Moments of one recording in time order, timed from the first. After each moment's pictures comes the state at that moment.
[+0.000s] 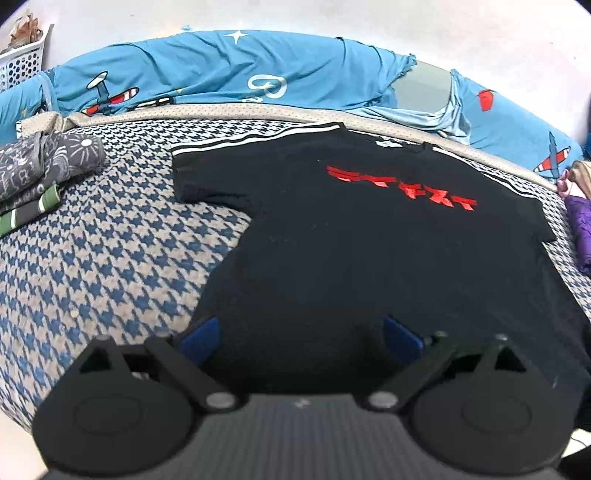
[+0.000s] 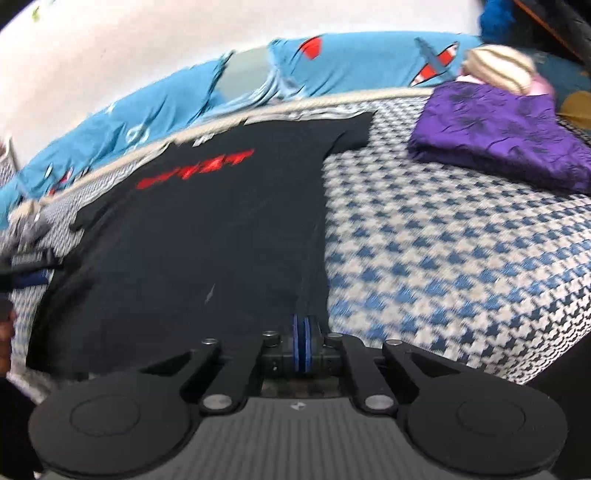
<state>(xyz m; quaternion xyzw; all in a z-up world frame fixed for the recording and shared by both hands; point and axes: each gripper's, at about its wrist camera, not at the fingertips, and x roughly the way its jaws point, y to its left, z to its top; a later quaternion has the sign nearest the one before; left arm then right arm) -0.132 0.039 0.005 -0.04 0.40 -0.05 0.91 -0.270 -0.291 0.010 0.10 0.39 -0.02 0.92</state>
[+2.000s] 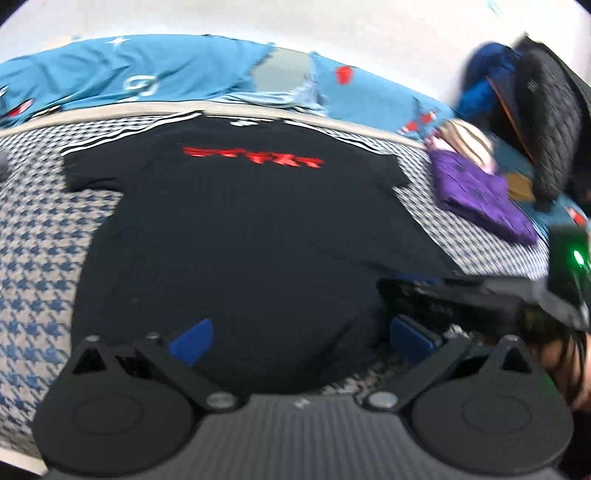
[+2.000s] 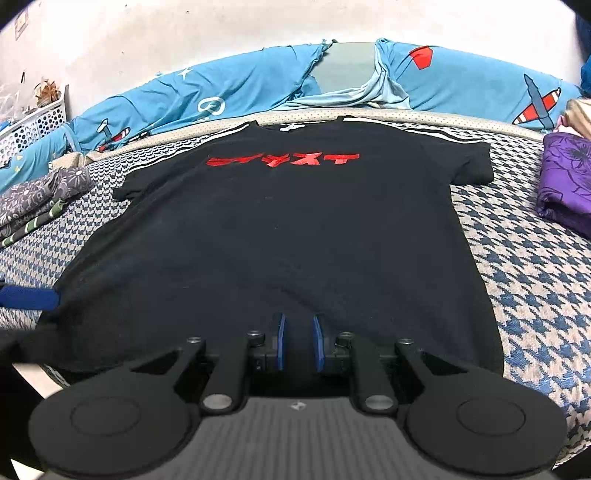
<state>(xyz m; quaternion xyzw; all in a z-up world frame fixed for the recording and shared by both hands) -0.219 0.002 0.025 -0.02 0.40 -0.25 0.88 -0.201 -0.212 -0.007 0.03 0.36 0.07 0.93</state>
